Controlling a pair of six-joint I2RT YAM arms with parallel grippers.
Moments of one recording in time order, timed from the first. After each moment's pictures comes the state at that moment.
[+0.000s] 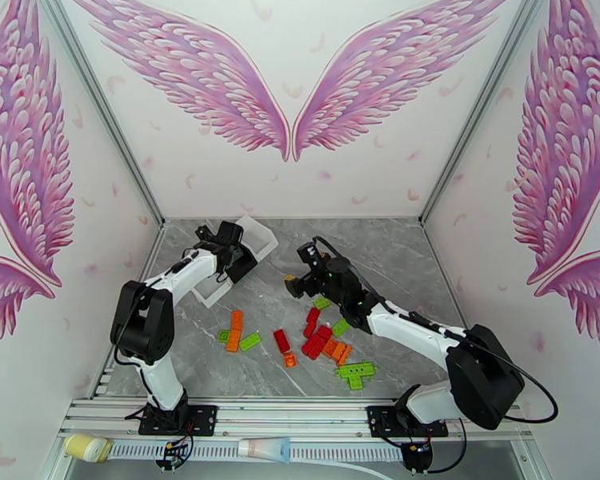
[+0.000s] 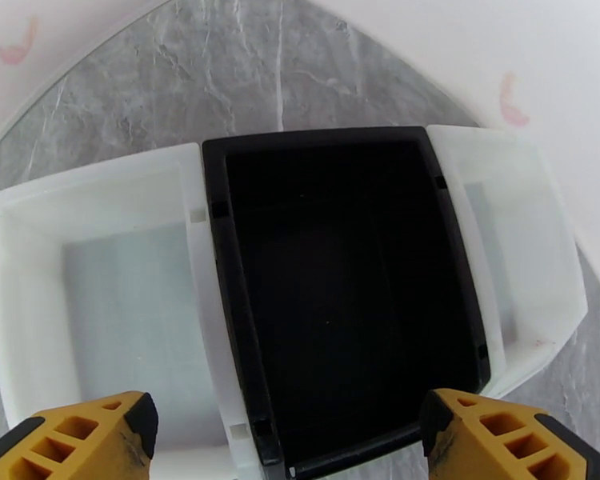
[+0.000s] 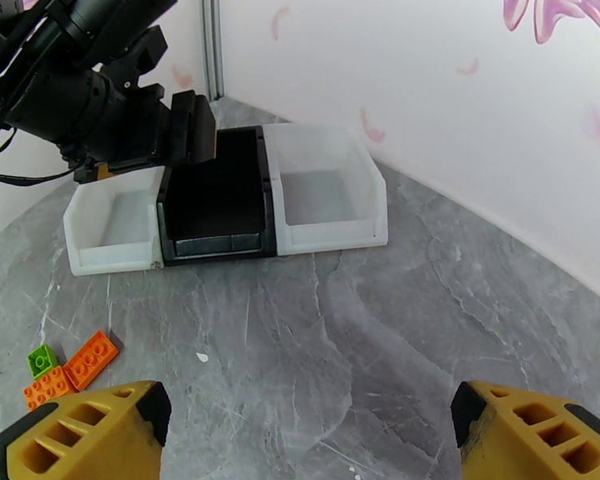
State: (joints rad) left arm -0.31 1.86 1.39 -0.57 -0.47 -0.93; right arm 0.64 1.44 0.84 0.26 -0.04 -0.07
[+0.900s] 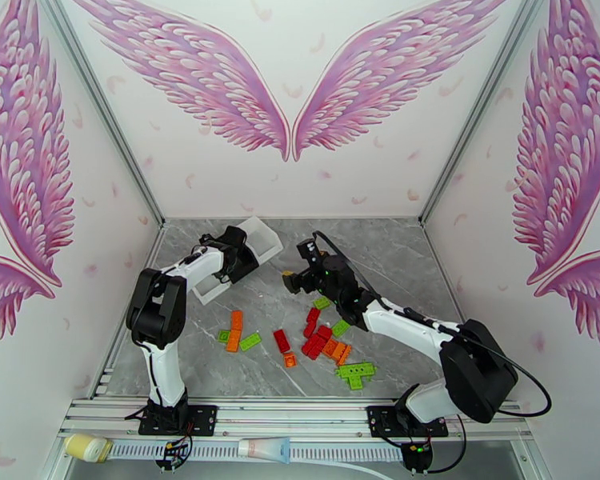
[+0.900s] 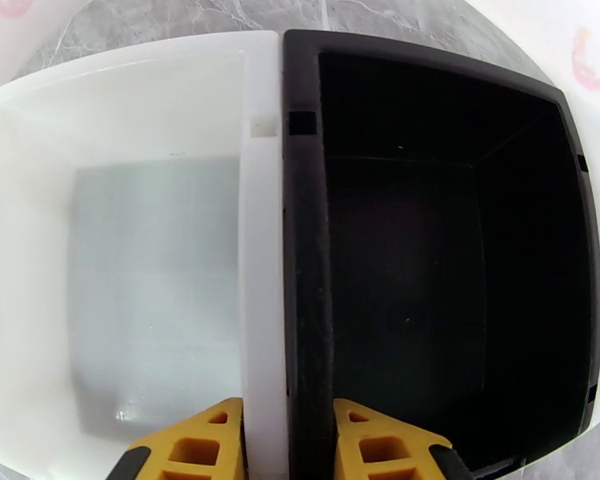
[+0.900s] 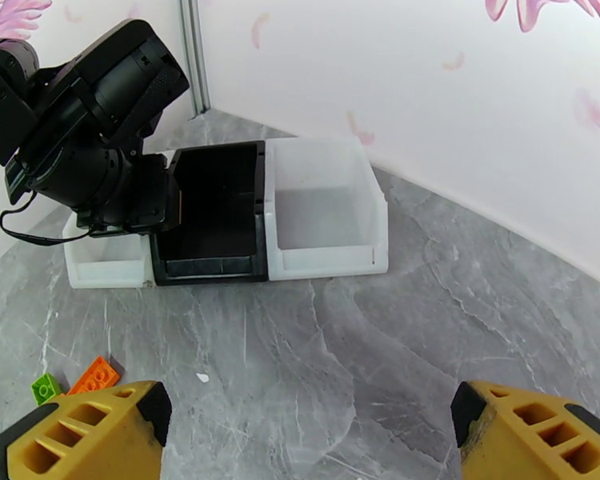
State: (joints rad) left arm -0.30 1.97 1.43 -0.62 -0.46 -0.93; right arm 0.64 1.47 0.87 0.28 0.01 0.01
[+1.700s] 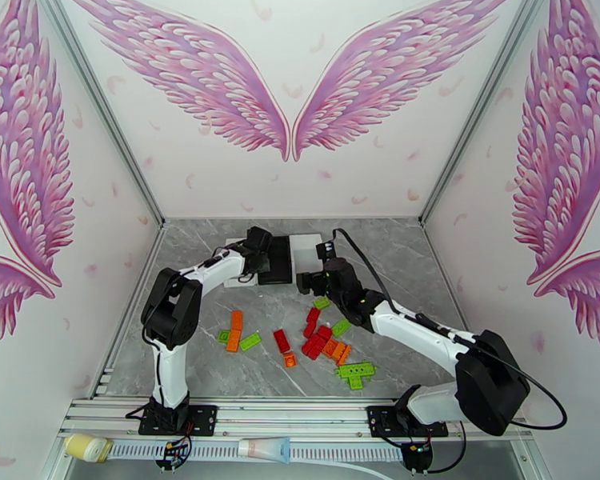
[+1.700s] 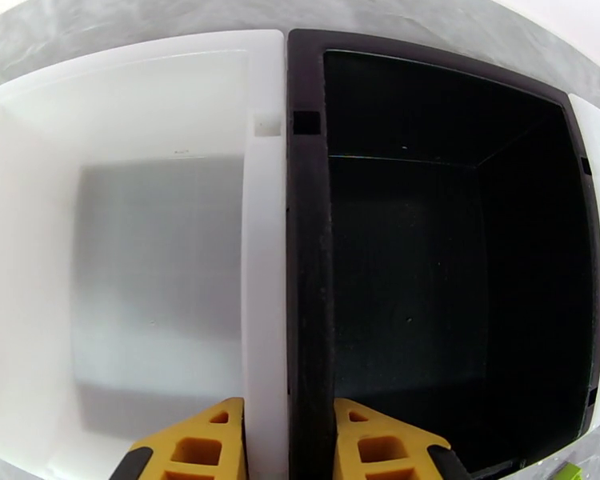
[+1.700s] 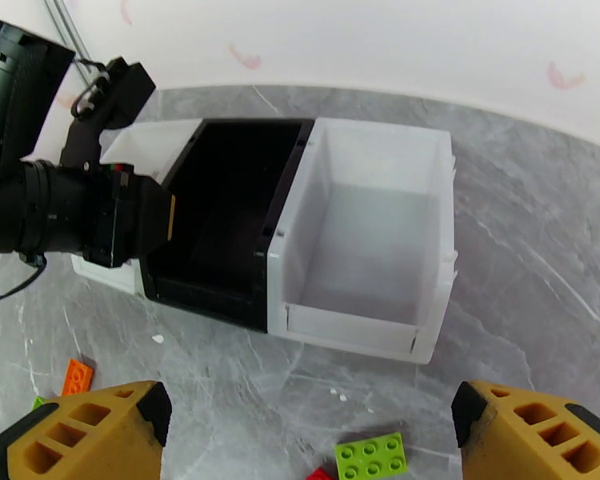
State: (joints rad) left arm -0.46 2.03 1.51 -0.48 -0.22 -0.47; right arm 0.64 1.39 0.89 -0.08 0.21 0.31
